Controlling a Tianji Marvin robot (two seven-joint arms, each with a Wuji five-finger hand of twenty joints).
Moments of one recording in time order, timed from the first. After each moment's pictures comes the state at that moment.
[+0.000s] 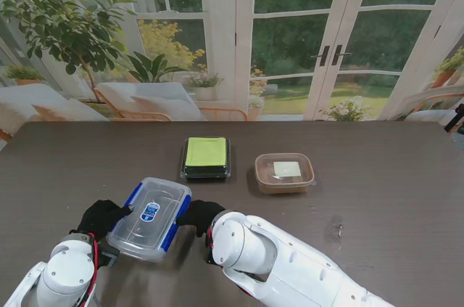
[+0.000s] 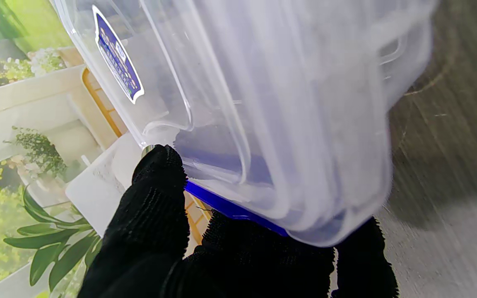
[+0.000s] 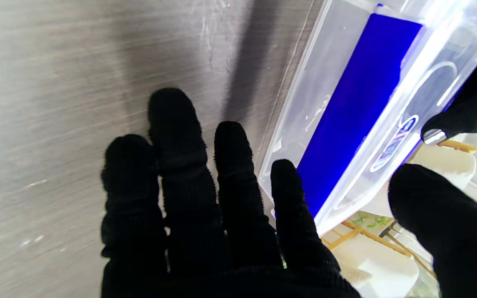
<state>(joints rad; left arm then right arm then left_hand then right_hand) 1.83 -1.19 -1.51 -1.69 0.20 0.34 0.14 -1.13 -1.30 0.50 -1.50 -0.17 0.69 0.02 1.04 -0.26 0.09 -0.15 0.65 0.42 0.87 0.34 0.89 0.39 0.69 1.16 0.70 0.43 1.14 1.02 0.20 0.41 1.31 1.02 0.07 -0.36 1.04 -0.04 0.38 0.10 0.73 0.27 0.88 0.19 0.75 0.47 1.05 0.26 0.79 0.51 0.61 0.35 1.36 0.57</state>
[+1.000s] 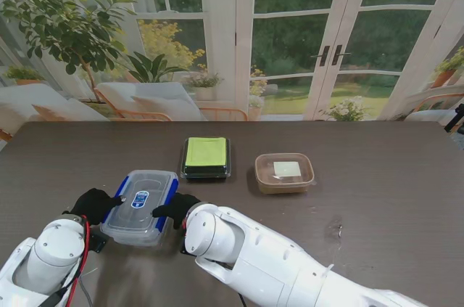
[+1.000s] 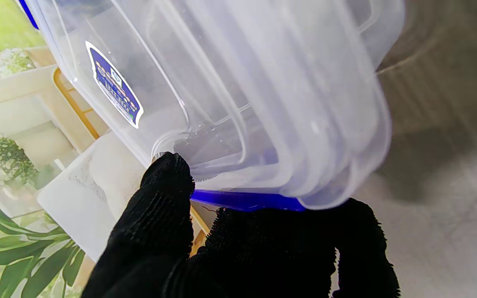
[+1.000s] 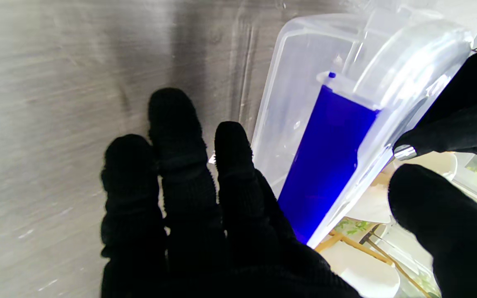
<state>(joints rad) 1.72 -1.14 -1.54 -1.65 0.26 0.43 -0.02 -1.01 -1.46 0.42 -1.27 -0.06 0.62 -0.07 1.05 -0.24 0.14 -0.14 0.64 0.46 0.85 0.34 0.89 0.41 0.69 1.18 0.70 0.44 1.14 1.01 0.20 0.42 1.31 1.02 0.07 -0.36 1.04 -0.04 0.37 0.41 0.74 0.26 0.88 0.19 0.75 0.47 1.05 0.26 0.79 0.51 0.61 0.35 1.36 0.57</state>
